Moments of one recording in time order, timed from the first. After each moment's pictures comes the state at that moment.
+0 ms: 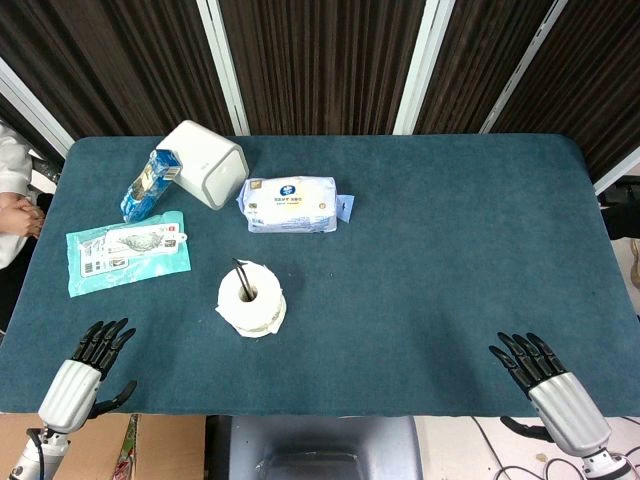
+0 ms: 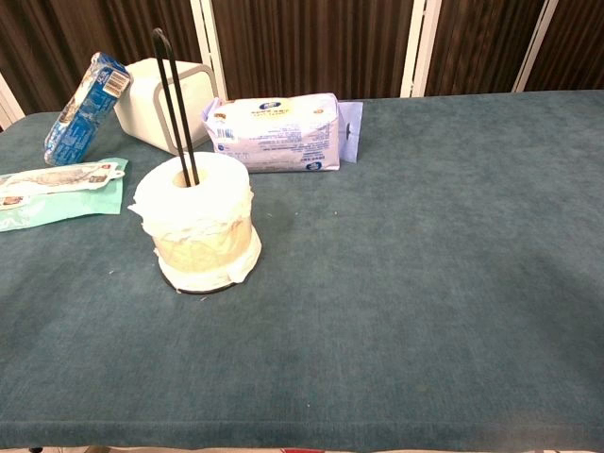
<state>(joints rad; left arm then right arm) -0.13 -1.41 0.11 -1.17 1.78 1.66 -0.25 0.03 -1.09 -0.15 -1.50 -1.91 1.59 0.01</state>
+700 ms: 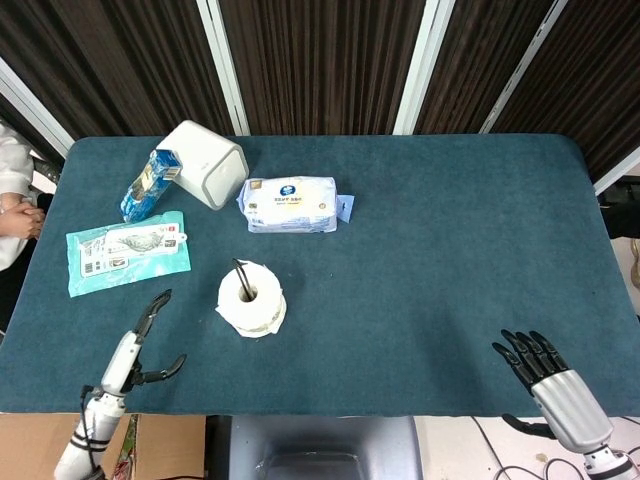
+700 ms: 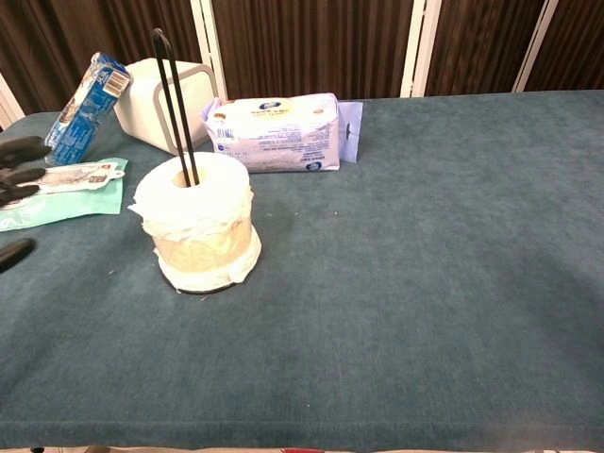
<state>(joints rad) -0.28 -1.57 0.02 -1.24 1.66 1.48 -0.83 0.04 -1.08 -0.14 -1.51 -1.88 1.58 0.03</state>
